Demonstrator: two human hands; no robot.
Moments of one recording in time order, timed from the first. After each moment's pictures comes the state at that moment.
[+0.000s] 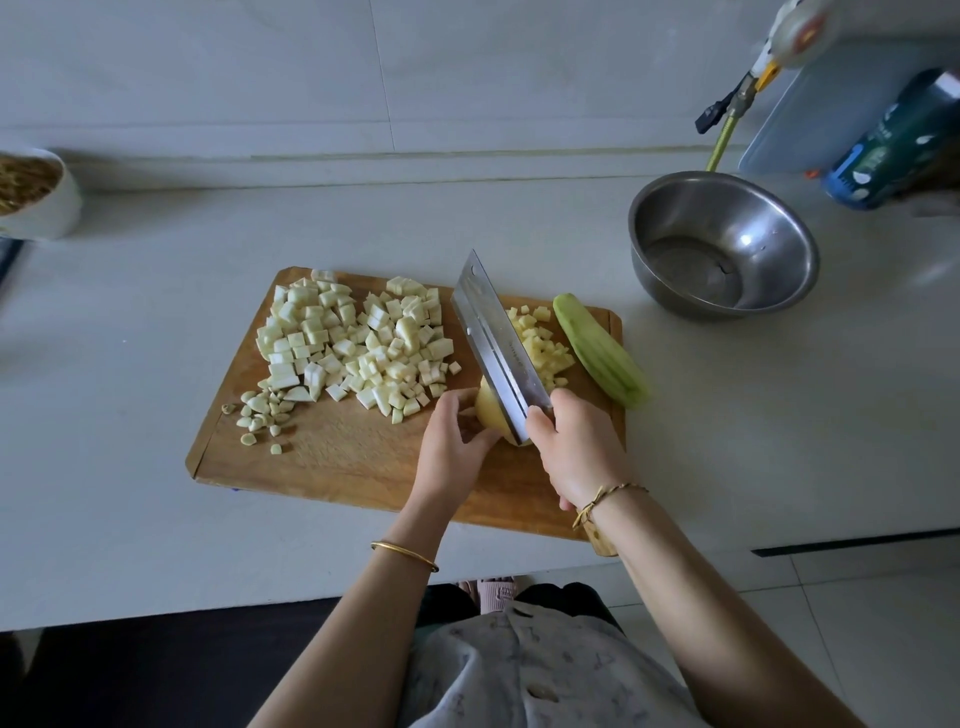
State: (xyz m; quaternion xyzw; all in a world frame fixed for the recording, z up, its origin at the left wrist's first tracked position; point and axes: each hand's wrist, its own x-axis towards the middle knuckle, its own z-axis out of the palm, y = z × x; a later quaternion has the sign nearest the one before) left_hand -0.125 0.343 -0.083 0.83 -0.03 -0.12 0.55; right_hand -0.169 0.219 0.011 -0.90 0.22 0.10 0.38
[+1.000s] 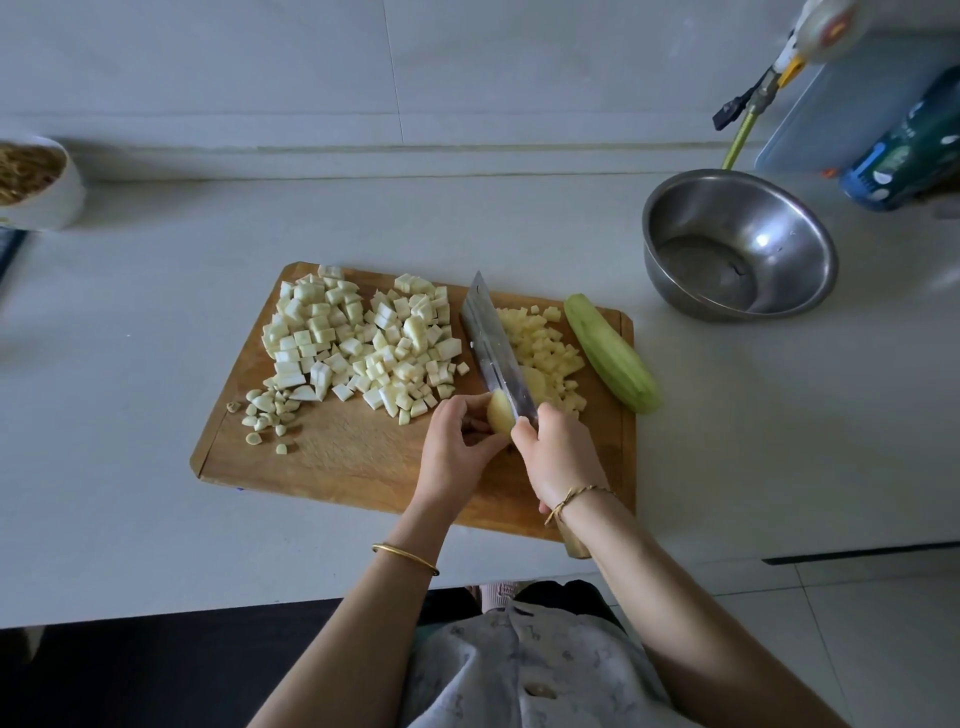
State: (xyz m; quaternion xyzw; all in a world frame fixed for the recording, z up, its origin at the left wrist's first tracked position) left_hand -0.123 0.347 -0.092 0.79 -0.03 -0.12 0.60; right_hand -0.155 0.234 -0.020 -0.88 0.24 0.12 0.38
